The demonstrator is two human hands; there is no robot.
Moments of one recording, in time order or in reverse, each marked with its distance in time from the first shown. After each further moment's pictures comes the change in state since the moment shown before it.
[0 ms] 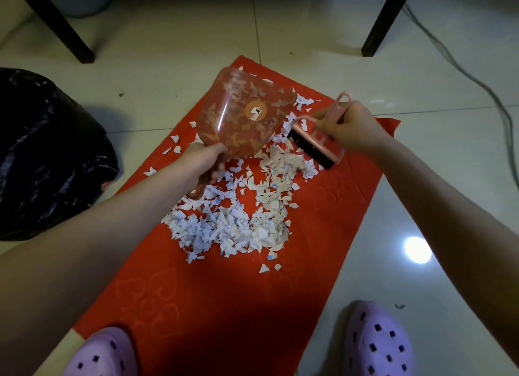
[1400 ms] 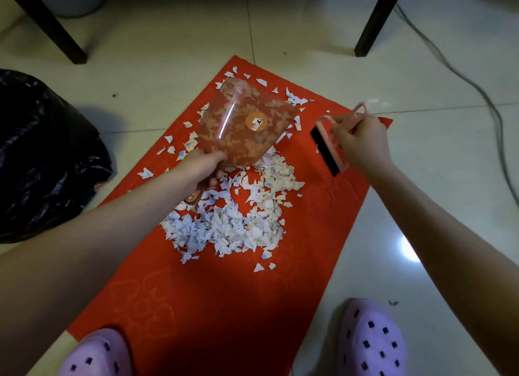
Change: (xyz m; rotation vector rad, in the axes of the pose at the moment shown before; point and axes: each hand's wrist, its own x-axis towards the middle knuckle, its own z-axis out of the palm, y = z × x) left_hand 0.005 -0.010 0.010 0.058 -0.004 -0.016; right_hand -0.016 0.039 0.009 -0.002 0.397 0.104
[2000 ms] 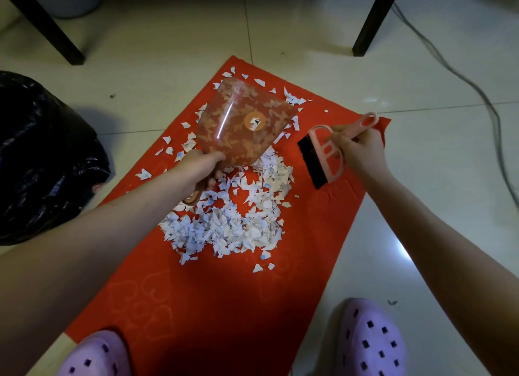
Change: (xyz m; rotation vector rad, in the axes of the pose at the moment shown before) left_hand 0.001 0.001 0.001 0.003 -0.004 0.001; right_hand -0.013 0.012 0.004 0.338 -0.049 0.104
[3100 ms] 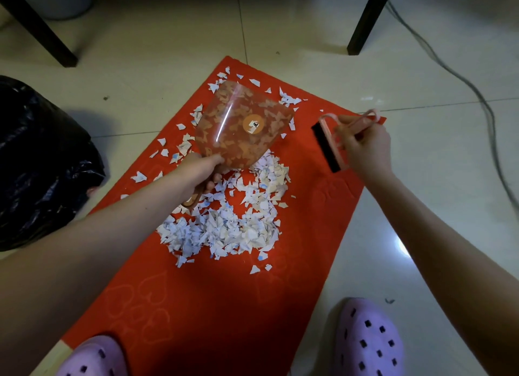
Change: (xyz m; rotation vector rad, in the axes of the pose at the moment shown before) left_hand -0.009 0.003 0.006 0.009 -0.021 -0.005; right_hand 0.008 0.011 -0.008 -0.217 0.171 -0.178
